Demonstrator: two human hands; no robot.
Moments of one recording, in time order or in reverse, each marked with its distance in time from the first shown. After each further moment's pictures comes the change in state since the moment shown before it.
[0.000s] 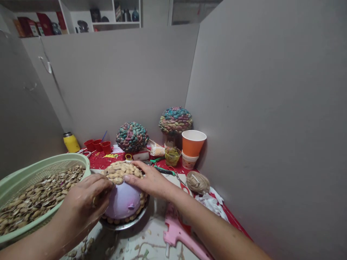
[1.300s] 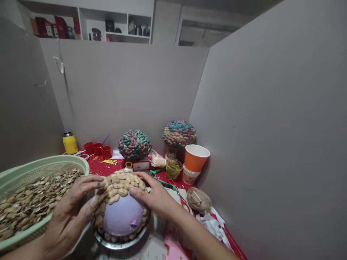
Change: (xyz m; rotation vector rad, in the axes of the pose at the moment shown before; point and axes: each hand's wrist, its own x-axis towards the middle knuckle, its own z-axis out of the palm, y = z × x) left_hand -0.025 -0.026 0.017 -0.361 0.354 -0.145; right_hand -0.004 0.006 0.004 0.096 0.013 -0.019
